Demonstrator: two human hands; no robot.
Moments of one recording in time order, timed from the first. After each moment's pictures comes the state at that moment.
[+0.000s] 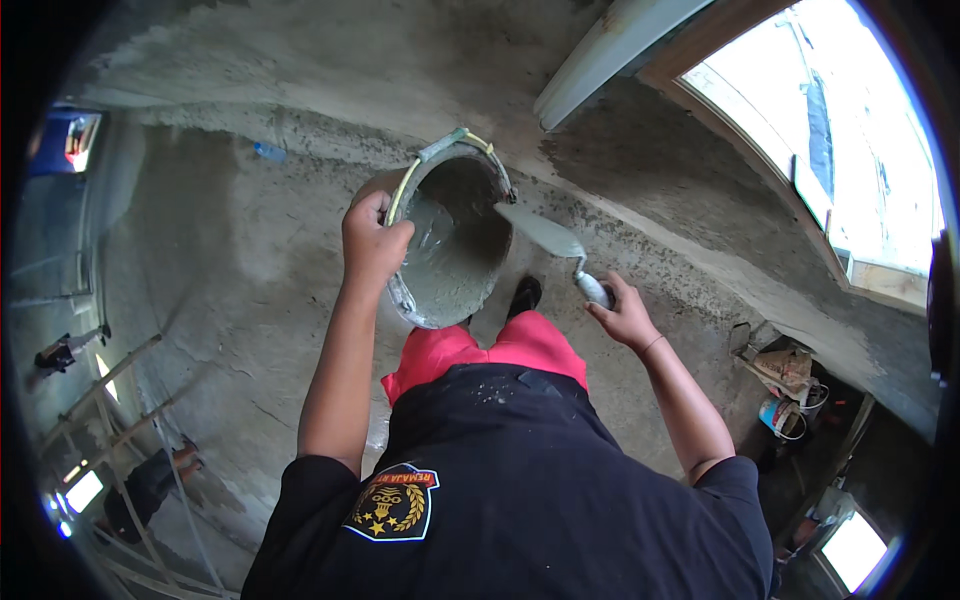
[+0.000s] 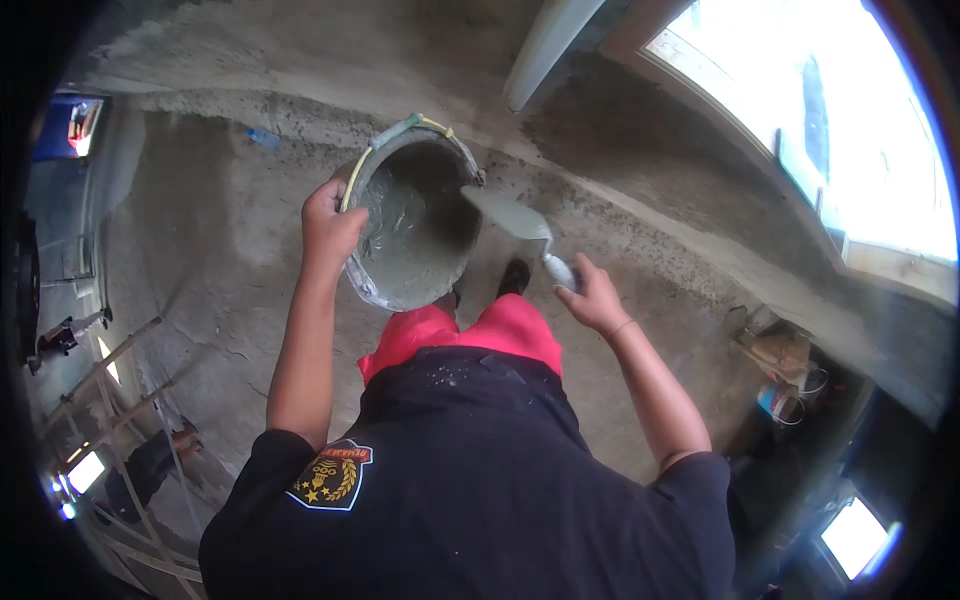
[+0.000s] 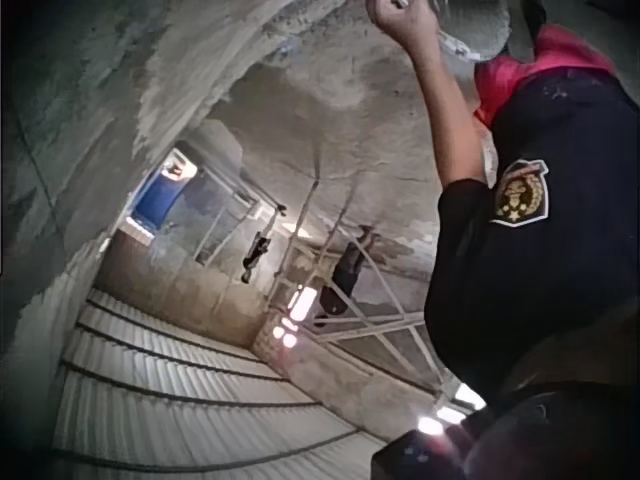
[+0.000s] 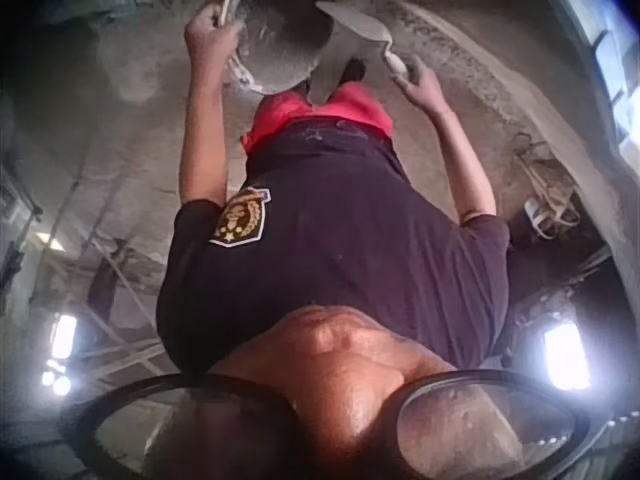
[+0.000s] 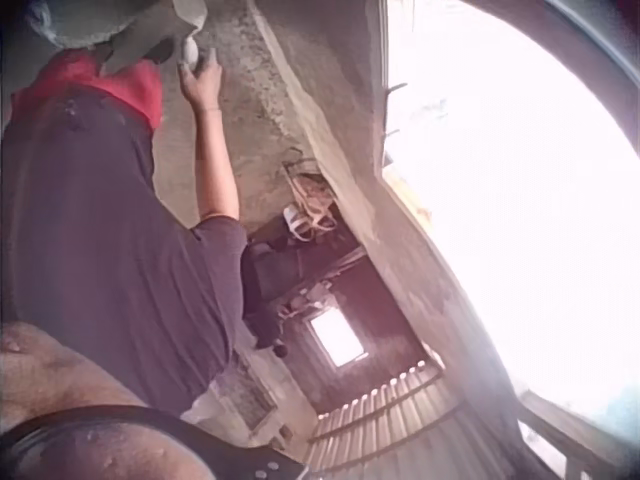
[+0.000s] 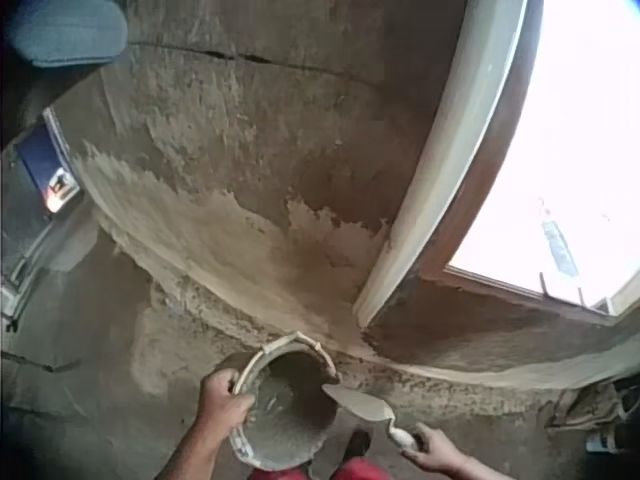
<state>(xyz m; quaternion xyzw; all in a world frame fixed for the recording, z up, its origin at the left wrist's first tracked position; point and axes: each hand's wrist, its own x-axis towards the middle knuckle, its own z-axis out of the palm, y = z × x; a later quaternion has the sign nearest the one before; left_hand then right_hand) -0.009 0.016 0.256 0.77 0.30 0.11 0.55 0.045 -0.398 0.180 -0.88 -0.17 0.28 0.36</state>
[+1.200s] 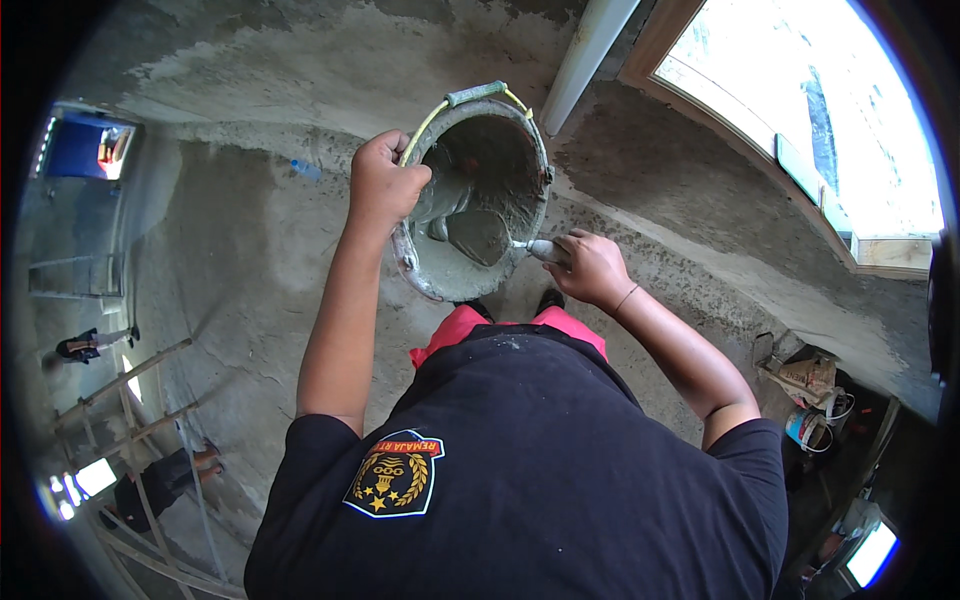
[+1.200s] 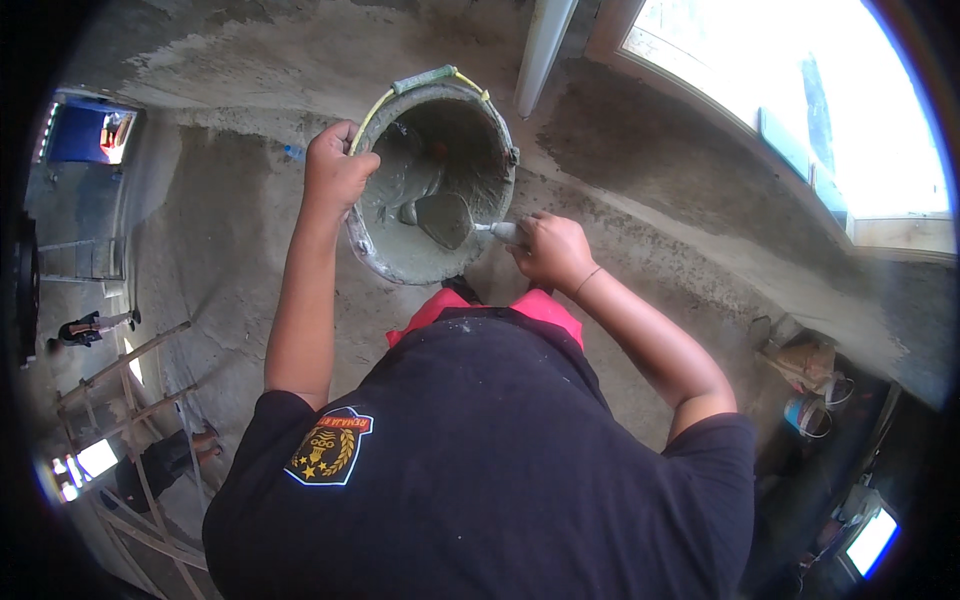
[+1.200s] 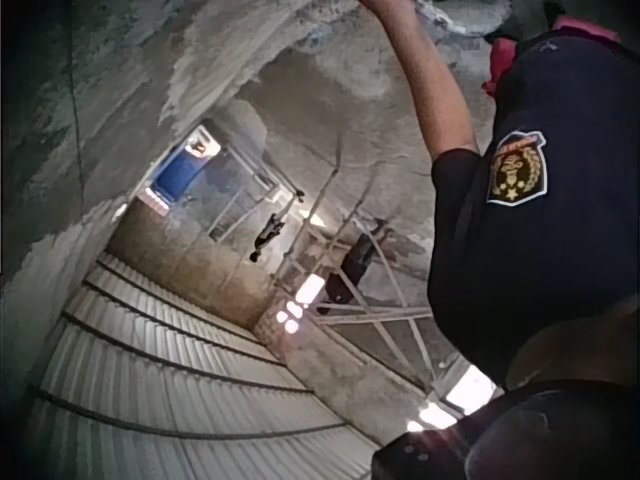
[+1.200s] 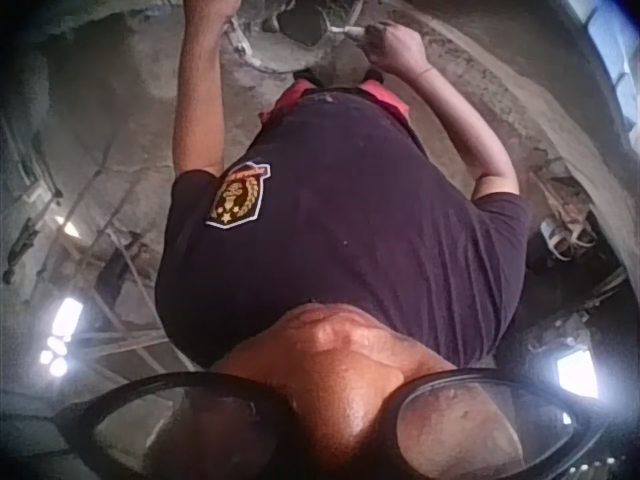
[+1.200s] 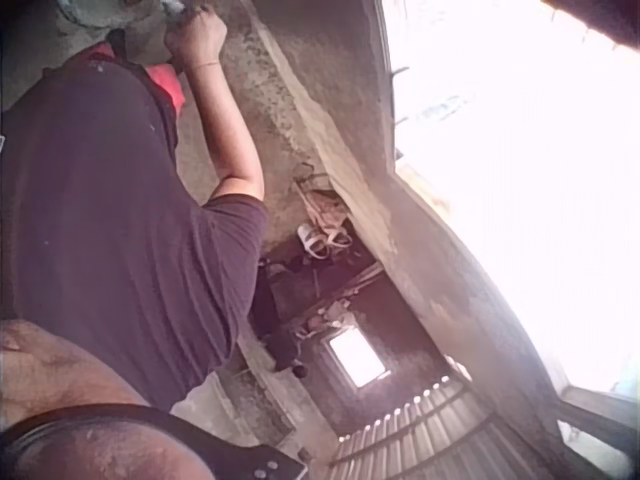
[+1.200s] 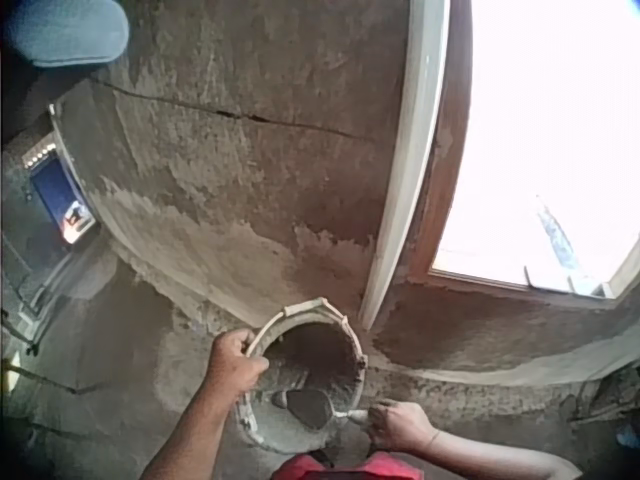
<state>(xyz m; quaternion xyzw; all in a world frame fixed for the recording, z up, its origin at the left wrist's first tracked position) -0.003 0.018 0.384 0.81 0.18 0.15 0.54 0.032 -0.290 0.279 -0.90 -0.36 0.14 0.19</state>
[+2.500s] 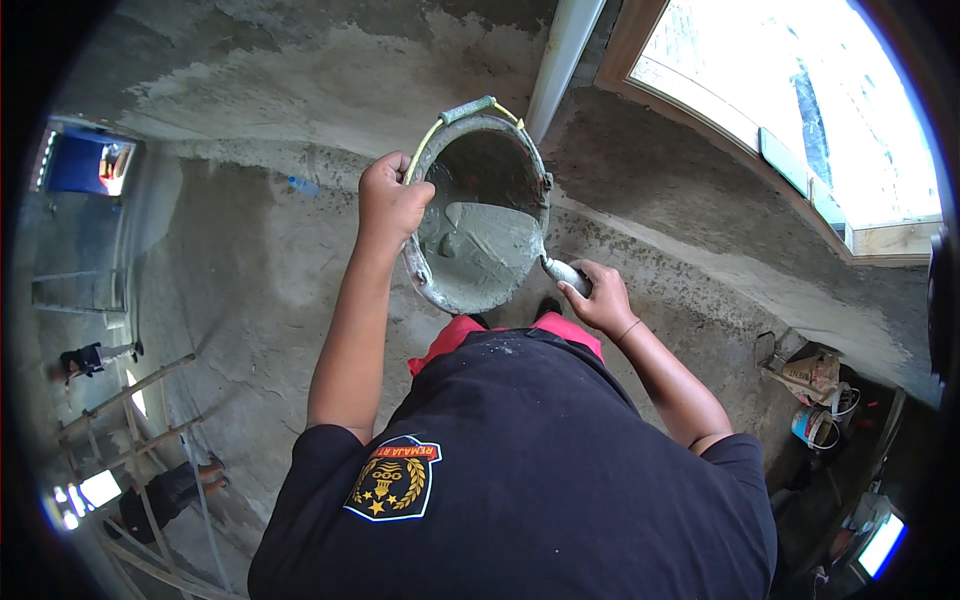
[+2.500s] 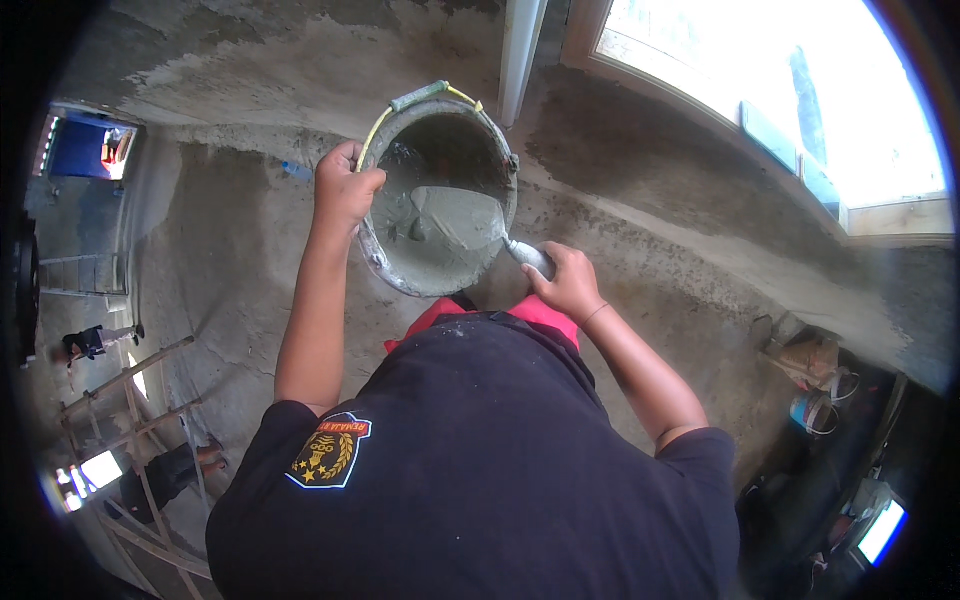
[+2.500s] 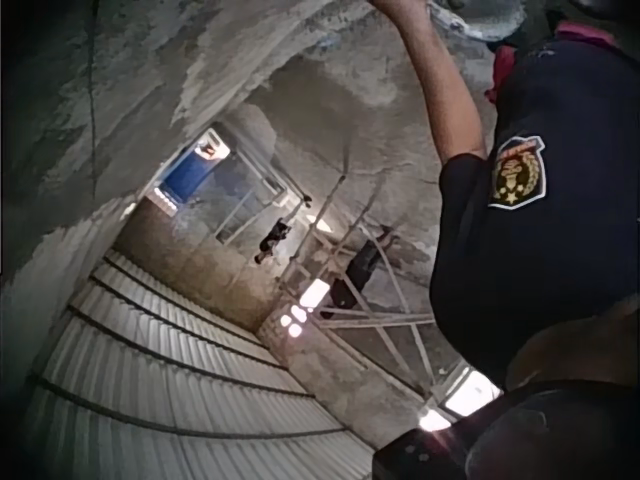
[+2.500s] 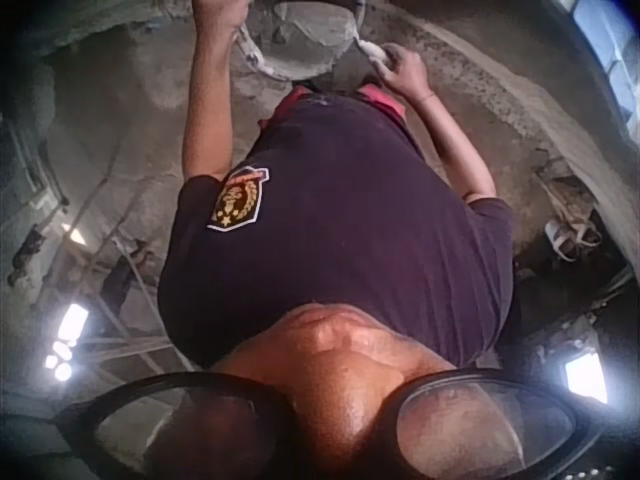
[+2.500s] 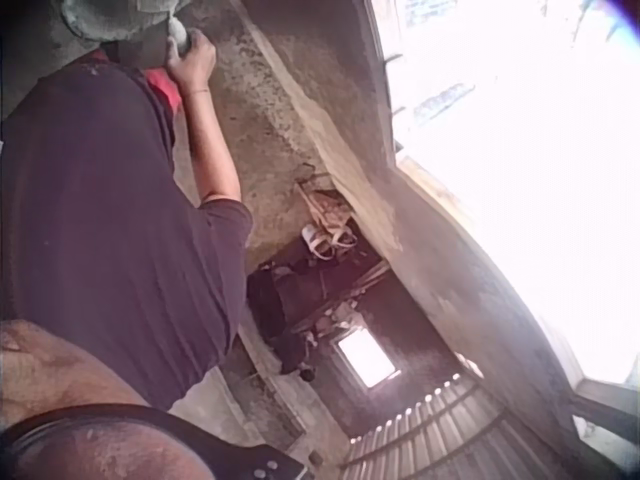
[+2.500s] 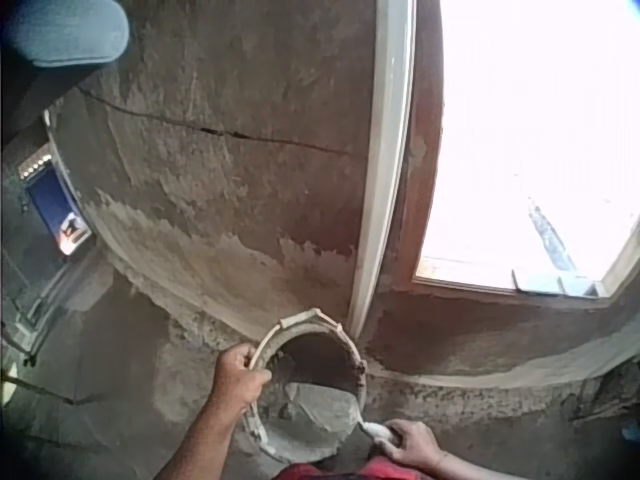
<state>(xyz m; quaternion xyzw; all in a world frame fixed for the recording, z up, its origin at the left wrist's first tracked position) -0.005 0.013 0.377 0.78 0.21 0.14 0.57 -0.005 -0.325 0.261 -0.88 -0.22 0.13 0.40</state>
